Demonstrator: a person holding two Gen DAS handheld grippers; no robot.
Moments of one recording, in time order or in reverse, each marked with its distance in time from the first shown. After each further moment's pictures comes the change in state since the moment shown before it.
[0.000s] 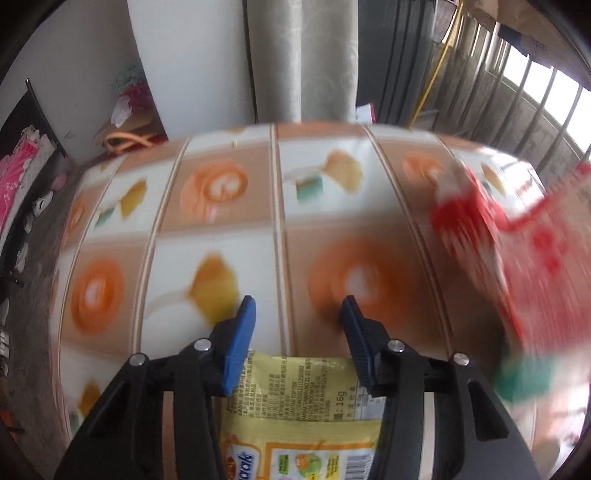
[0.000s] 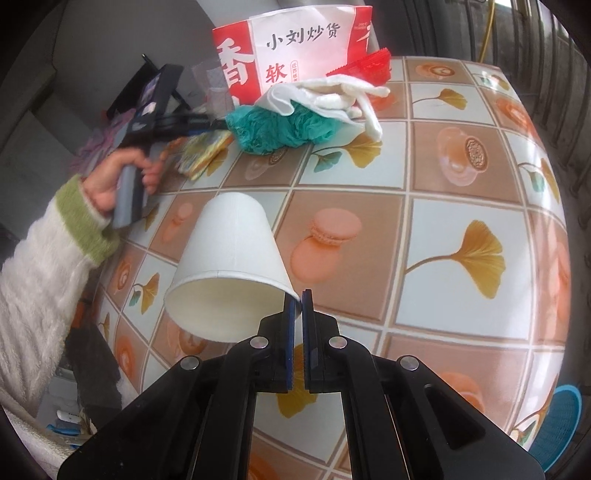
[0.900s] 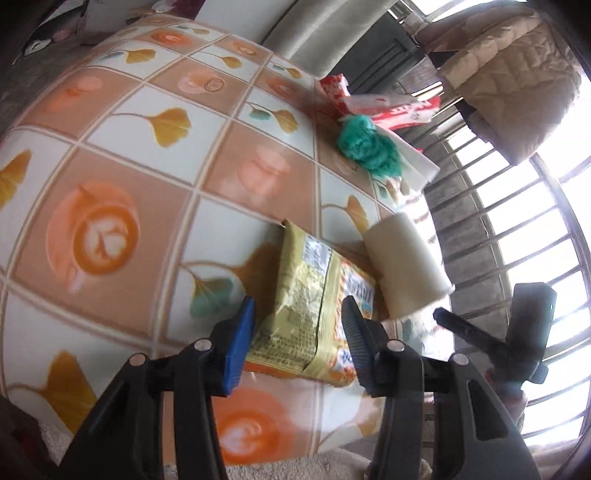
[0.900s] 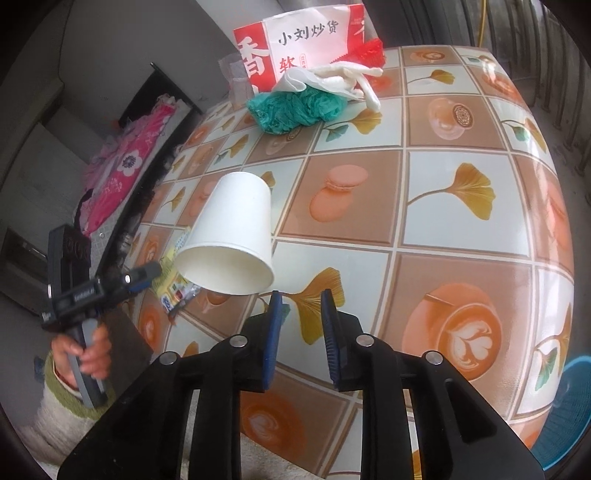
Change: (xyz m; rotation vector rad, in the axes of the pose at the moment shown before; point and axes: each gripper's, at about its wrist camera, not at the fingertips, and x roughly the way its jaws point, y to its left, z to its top) left arm -0.137 -0.026 -0.254 -0.401 -0.010 -0.469; right arm -0.026 0.003 -0.040 0.039 -0.006 0.078
